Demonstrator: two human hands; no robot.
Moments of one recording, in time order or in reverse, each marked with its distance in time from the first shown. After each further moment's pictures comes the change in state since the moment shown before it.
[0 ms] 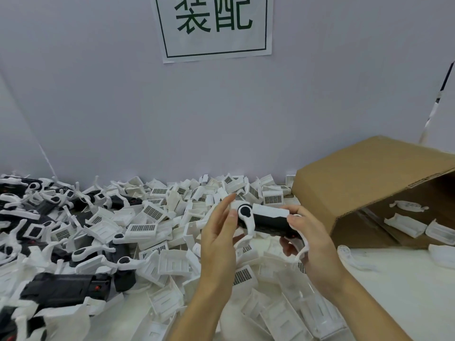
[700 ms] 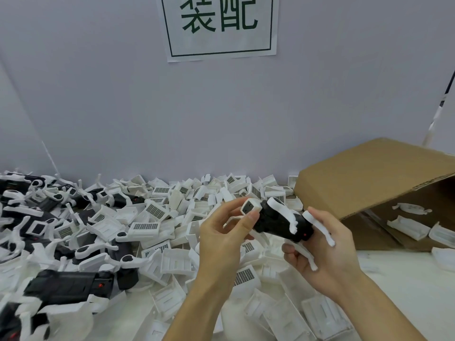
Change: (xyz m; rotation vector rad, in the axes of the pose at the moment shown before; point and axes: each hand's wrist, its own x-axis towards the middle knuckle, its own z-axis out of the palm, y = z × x) left_hand 0.007 0.006 -0.004 -0.035 -0.112 0.071; right_hand -0.003 -0.017 -0.004 0.518 -0.041 0.392
